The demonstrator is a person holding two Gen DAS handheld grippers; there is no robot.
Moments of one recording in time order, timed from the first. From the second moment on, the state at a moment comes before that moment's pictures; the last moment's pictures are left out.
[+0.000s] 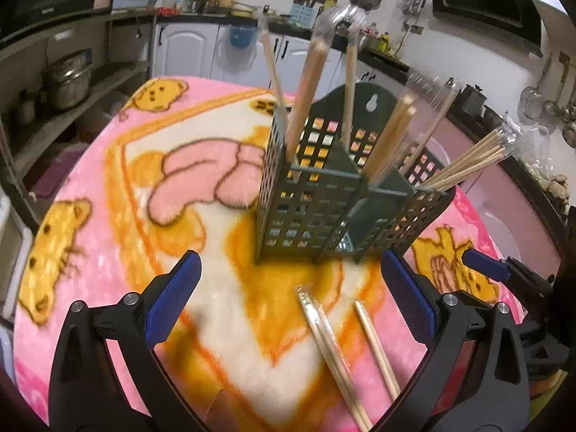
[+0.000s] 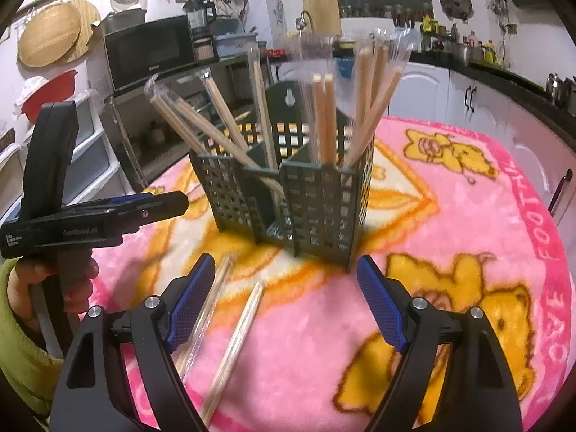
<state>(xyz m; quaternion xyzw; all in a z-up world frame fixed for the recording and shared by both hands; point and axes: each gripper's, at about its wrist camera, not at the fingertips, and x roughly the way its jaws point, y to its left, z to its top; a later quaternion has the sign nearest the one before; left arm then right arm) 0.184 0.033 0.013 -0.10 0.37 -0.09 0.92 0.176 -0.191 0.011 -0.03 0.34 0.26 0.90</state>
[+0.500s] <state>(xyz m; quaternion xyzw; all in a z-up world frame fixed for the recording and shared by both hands) 0.197 0.033 -0.018 -0.13 0.43 -0.12 0.89 0.185 -0.164 -0.027 -0.04 0.41 0.28 0.87</state>
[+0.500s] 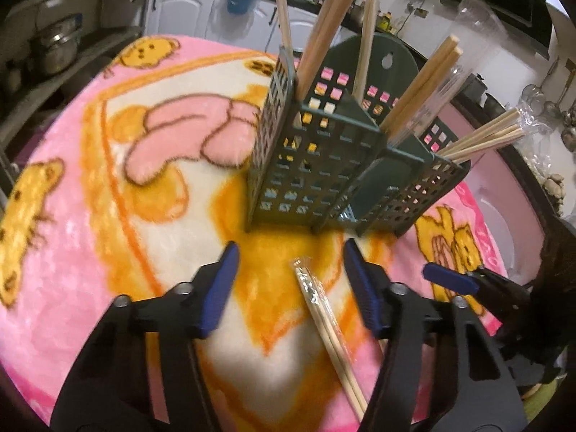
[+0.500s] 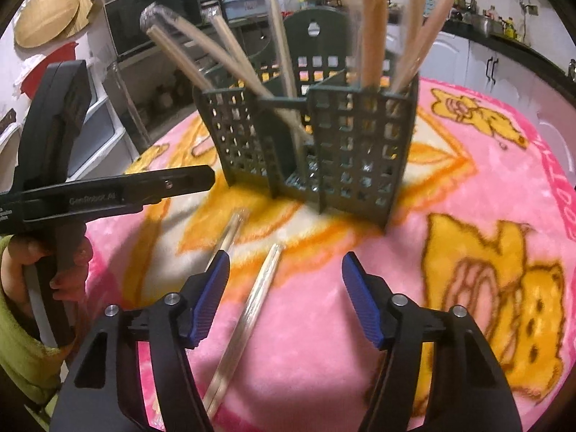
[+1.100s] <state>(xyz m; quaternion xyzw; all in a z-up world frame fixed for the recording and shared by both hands) 0.214 0.019 -0.048 -0.15 0.47 -0.15 0.86 0.205 -0.135 -0.055 -0.08 0.44 0.27 0.85</state>
